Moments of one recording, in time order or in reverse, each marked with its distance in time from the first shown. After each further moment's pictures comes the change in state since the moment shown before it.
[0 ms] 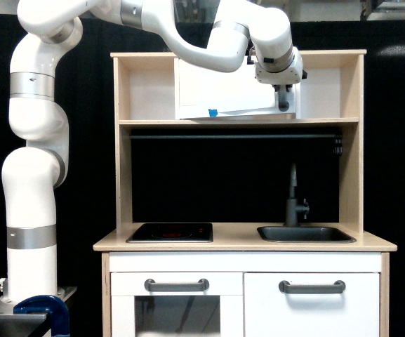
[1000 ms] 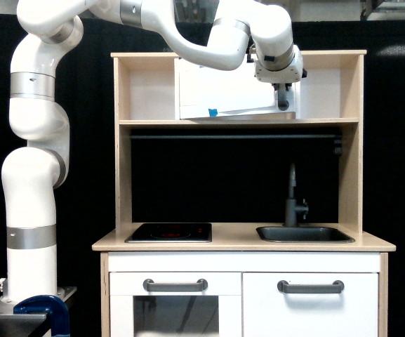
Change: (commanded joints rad) arm -0.018 0.015 -0.007 0.023 -0.005 0.026 0.004
